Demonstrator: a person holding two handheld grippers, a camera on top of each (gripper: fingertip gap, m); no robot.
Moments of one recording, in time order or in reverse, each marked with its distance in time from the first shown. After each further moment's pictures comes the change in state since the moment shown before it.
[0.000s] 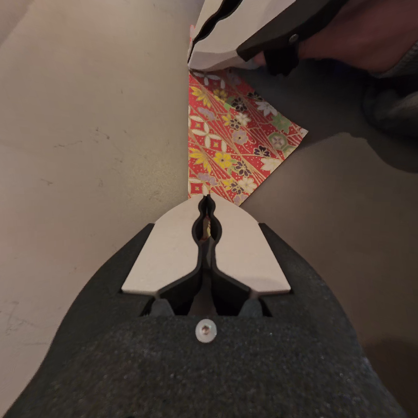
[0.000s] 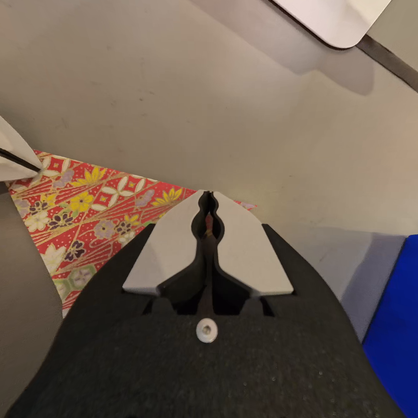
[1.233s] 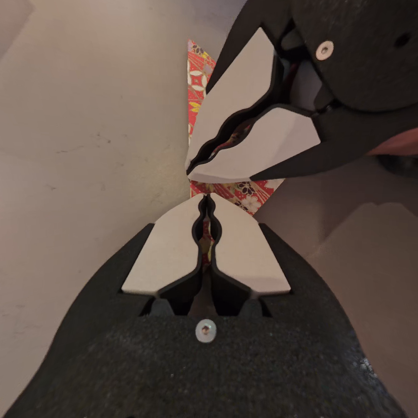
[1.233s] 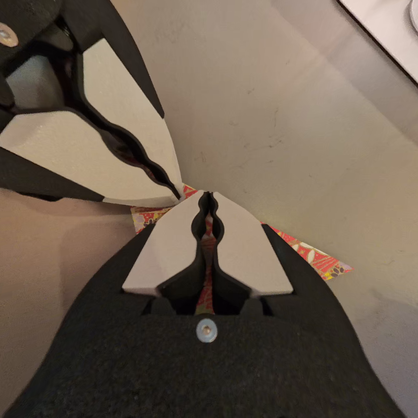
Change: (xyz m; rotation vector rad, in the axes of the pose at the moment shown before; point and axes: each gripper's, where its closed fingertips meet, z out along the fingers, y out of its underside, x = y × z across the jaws) left arm -0.001 0.000 0.001 0.001 -0.004 0.032; right arm -0.102 -0.027 0.007 0.036 -0.175 -0.159
